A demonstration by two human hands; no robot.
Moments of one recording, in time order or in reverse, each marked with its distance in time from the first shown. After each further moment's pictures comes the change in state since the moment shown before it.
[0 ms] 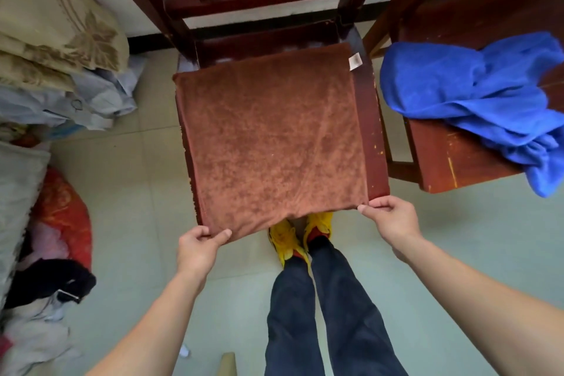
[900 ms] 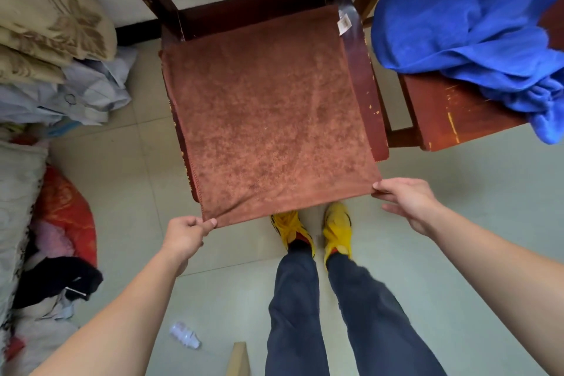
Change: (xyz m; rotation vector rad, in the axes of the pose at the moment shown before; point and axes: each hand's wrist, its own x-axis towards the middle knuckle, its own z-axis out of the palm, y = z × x) left_hand 0.012 -0.029 -0.022 0.094 -0.176 -0.013; right_hand 0.013 0.048 -0.019 0.287 -0.156 0.134
